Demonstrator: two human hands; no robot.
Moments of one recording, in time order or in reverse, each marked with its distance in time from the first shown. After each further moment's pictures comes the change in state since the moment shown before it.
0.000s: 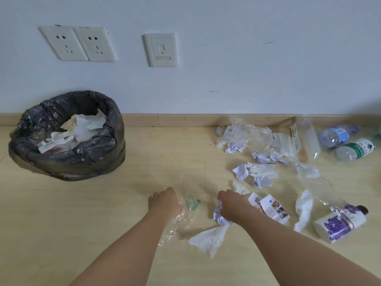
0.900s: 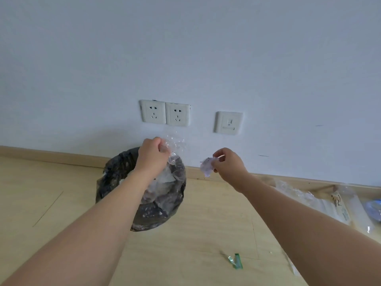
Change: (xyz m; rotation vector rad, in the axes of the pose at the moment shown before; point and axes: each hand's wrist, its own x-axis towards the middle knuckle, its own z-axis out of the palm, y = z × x) left_hand 0.024 -0.184 -0.277 -0.783 0.732 0.234; right_hand 0.019 -0.210 -0.244 0.914 0.524 -0.188
